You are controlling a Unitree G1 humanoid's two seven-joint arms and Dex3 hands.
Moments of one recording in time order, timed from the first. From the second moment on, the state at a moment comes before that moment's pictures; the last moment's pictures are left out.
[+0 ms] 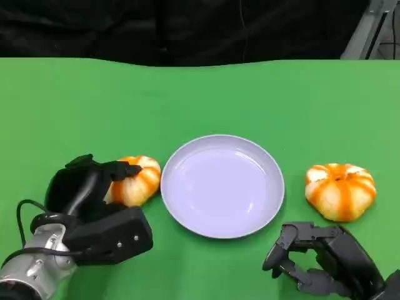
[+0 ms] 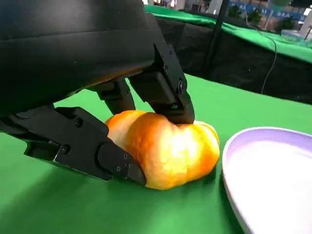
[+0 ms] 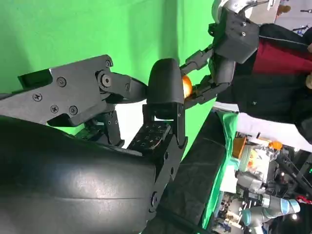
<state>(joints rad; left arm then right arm) -0.51 0.27 -0.39 1.00 0.63 -0.42 0.51 -0.04 -0.08 0.12 0.53 0.05 -0.81 0.42</state>
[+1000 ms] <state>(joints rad) -0.47 0.28 -0.39 0.94 0.65 -0.44 0.66 -0.04 -0.08 0.12 0.53 0.05 -0.81 0.41</state>
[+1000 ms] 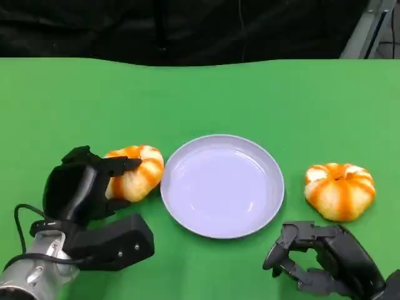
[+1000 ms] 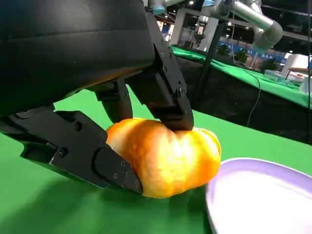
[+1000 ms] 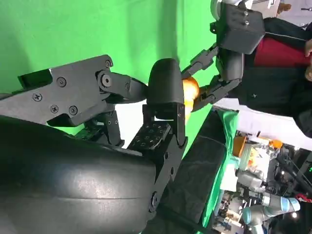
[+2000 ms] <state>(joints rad) -0.37 0.31 -0.35 0.58 0.67 -0.48 0.64 -0.04 -0.08 0.12 0.53 0.05 -0.81 0.41</state>
